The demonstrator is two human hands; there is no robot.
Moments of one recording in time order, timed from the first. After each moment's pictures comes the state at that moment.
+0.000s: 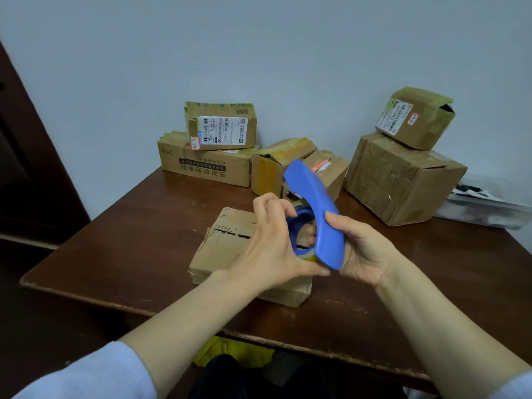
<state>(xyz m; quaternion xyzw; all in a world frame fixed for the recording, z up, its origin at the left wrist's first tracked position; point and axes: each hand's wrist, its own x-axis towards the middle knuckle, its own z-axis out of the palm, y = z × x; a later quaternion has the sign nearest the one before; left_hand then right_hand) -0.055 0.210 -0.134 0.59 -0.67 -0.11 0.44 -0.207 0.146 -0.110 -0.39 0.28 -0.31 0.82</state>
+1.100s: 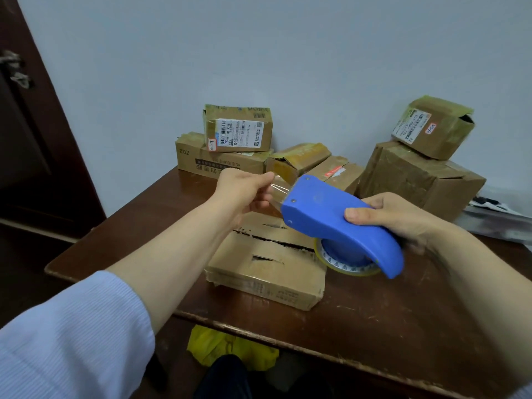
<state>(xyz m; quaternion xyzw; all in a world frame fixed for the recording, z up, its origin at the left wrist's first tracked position) 0.012 0.178 -0.077 0.58 -0.31 -0.42 0.63 -0.221 0.129 -0.052 -0.73 0.38 -0.14 0.55</state>
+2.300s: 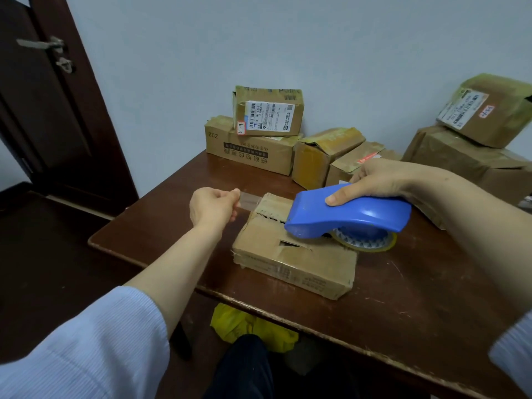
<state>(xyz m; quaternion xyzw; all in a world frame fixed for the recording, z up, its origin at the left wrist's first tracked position) 0.075 0.206 -0.154 0.77 -0.19 -0.20 0.58 -0.151 0.103 -0.033 -0.83 0.46 0.04 0.30</state>
